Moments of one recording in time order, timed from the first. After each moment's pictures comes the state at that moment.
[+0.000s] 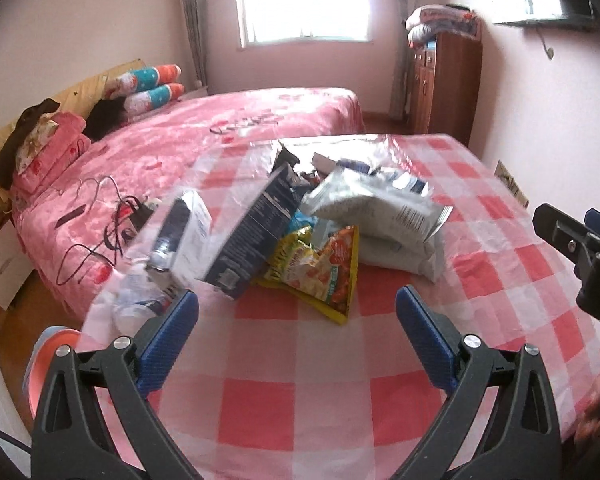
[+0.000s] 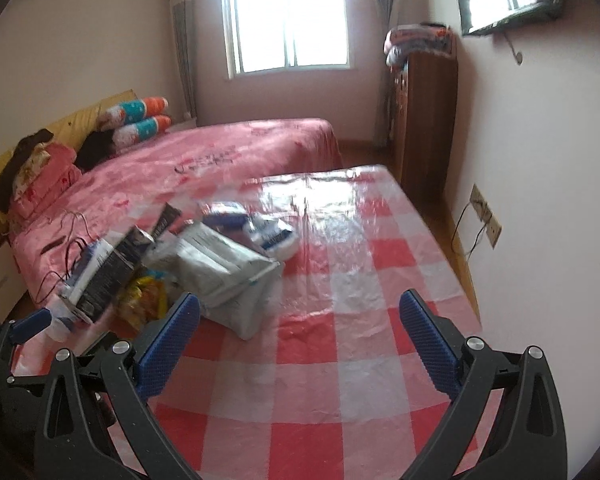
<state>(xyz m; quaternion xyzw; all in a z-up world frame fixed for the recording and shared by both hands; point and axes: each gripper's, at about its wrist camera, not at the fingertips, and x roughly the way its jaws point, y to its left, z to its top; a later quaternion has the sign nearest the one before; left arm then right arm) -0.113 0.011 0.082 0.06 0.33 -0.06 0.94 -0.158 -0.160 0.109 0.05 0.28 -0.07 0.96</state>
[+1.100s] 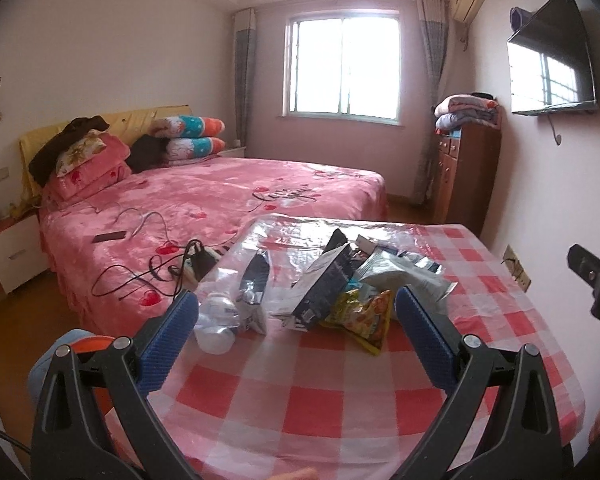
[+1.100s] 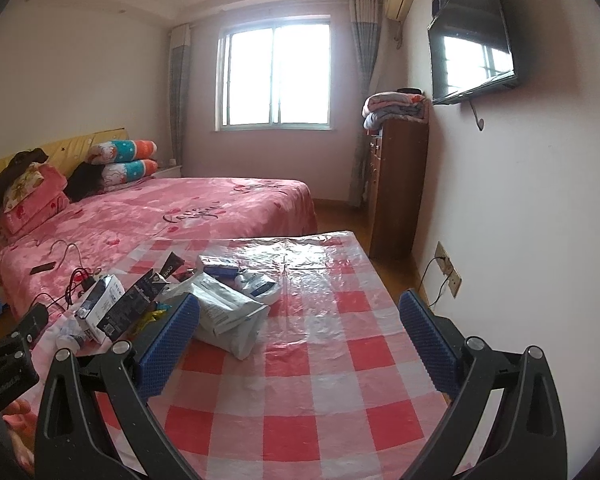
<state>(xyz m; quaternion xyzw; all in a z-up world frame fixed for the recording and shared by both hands) -0.180 0.080 0.123 -0.01 0.21 -0.01 0.98 -0.230 -0.139 0.156 0.02 0.19 -0.12 0.97</state>
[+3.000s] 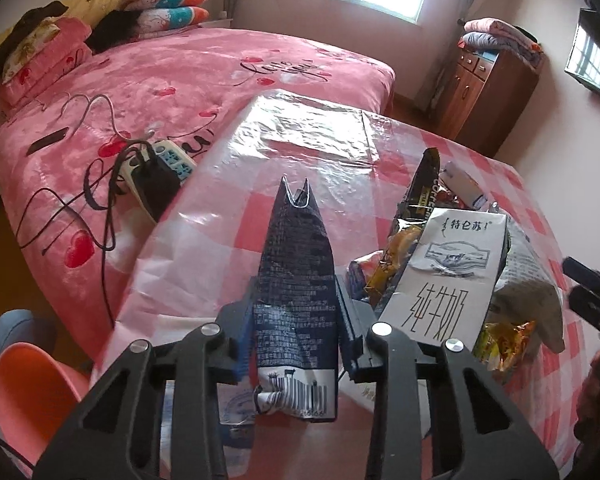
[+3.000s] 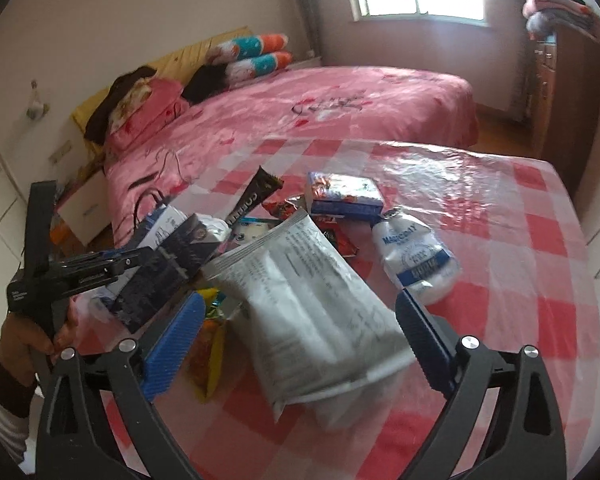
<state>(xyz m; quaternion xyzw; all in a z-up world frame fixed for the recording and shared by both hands) 0.044 0.138 0.026 -0.06 0.43 -0.06 0.90 0.008 -0.128 0.065 0.03 0.40 0.20 0.89</state>
